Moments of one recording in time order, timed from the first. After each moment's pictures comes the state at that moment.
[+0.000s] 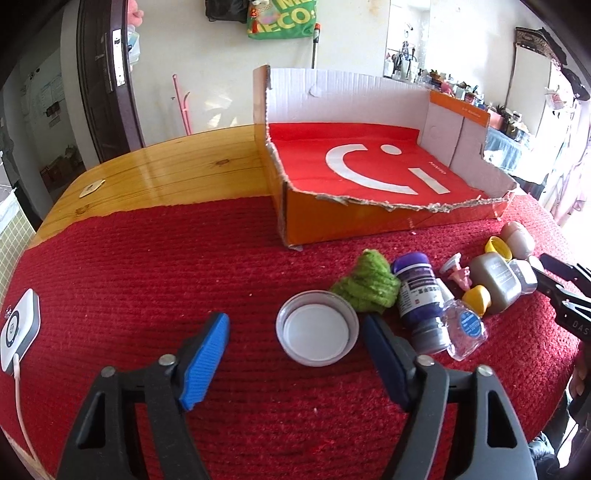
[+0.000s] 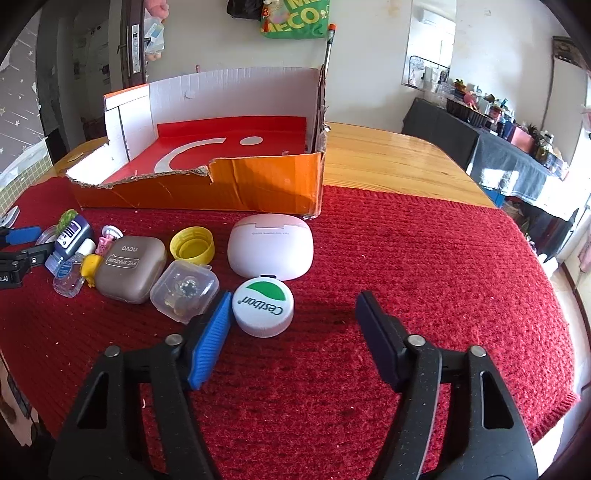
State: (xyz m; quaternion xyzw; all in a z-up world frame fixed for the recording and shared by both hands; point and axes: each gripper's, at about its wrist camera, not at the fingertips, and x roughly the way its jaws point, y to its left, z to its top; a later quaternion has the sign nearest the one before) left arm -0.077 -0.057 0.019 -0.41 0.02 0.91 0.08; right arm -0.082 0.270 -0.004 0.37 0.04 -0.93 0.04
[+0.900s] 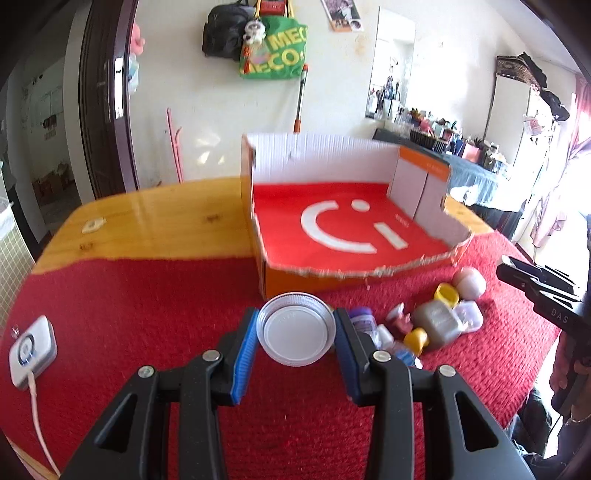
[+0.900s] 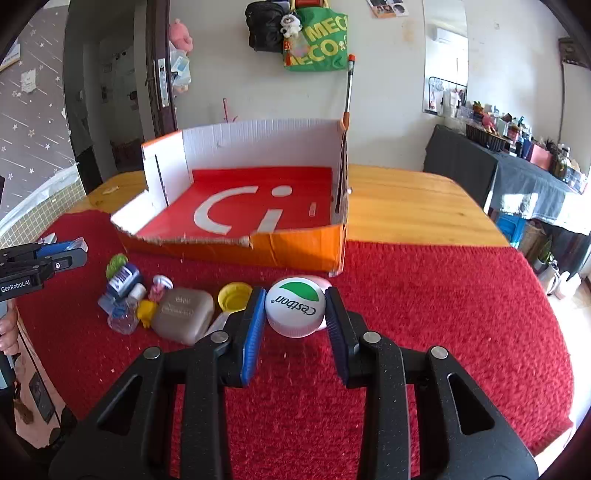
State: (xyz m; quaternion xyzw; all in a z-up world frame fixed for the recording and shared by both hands) left arm -0.056 -0.056 0.079 -0.34 0.00 0.93 0.11; right arm -0.079 0.272 0.042 0.32 0.01 -0.94 0.09
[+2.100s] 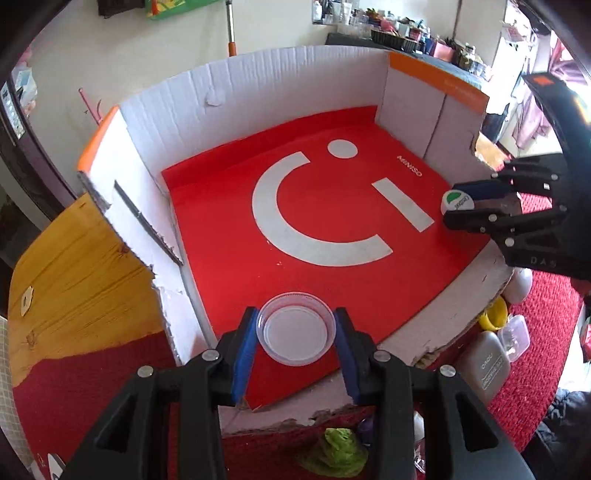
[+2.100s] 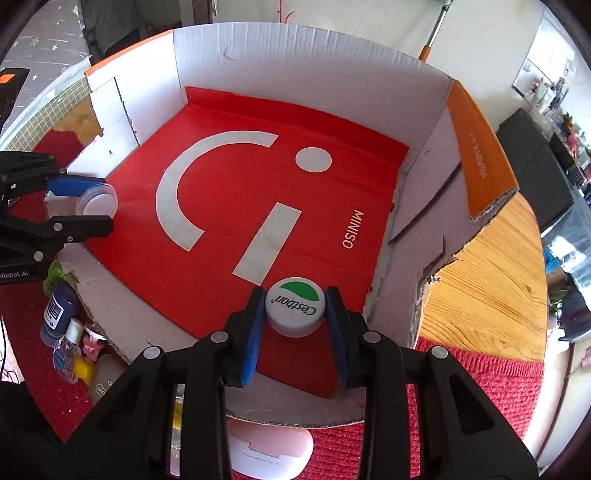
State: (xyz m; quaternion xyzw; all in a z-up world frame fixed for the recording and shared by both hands) left arm -0.198 0.009 0.044 -0.50 0.13 0.84 0.19; right arm -0.246 0.224 0.020 0.50 0.15 -0.83 0.17
